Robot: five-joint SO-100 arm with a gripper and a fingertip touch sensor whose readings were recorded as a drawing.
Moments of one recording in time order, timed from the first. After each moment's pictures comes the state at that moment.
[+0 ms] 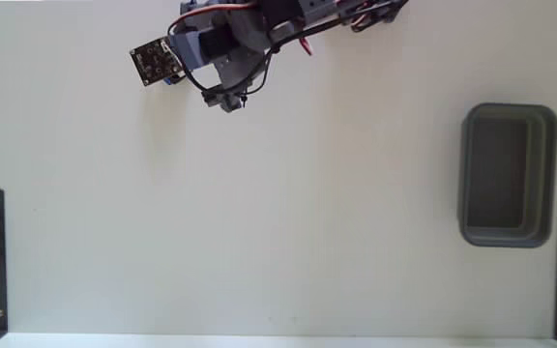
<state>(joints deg) 64.6 121.7 112.3 68.1 -0.3</state>
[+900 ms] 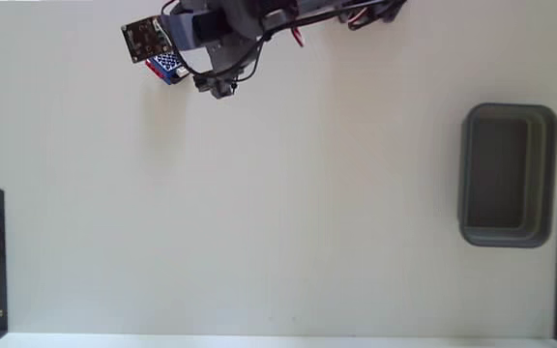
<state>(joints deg) 68.4 121.7 112.3 68.1 -0.3</state>
